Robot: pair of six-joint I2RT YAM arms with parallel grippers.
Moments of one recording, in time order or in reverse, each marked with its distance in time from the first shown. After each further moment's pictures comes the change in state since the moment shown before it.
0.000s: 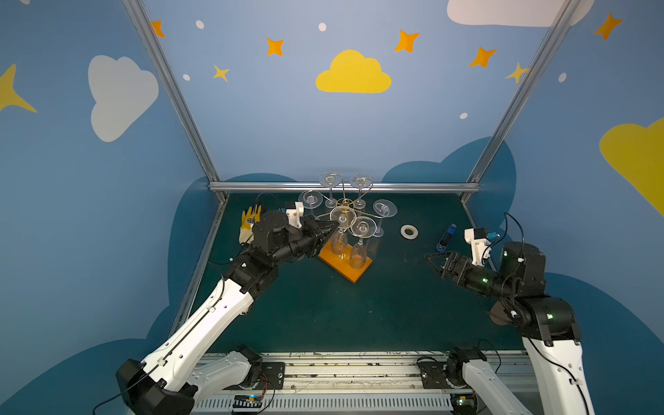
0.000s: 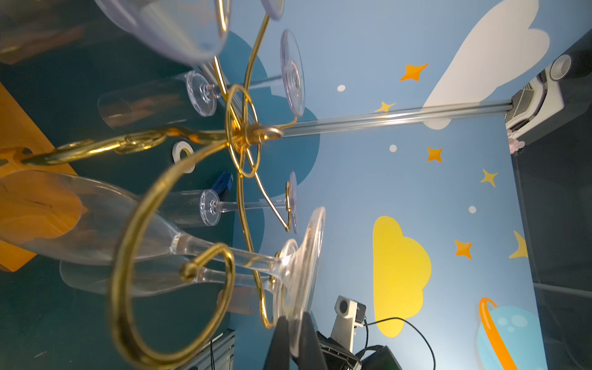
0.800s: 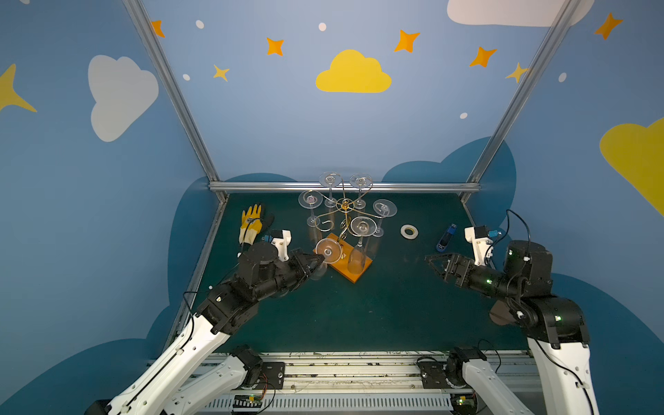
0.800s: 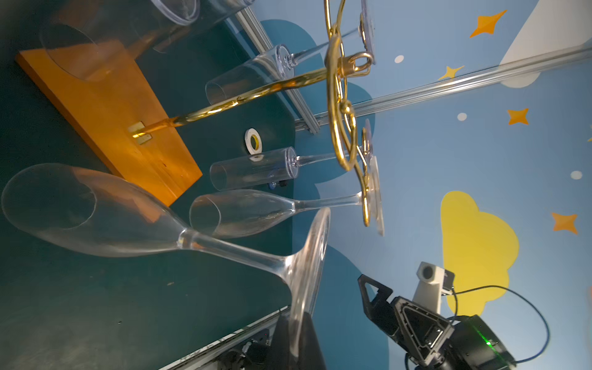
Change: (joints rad) left arm -0.081 -0.285 -0.117 -0.373 -0.162 0.187; right arm 0.000 0.014 0.068 -0.062 -0.047 -0.072
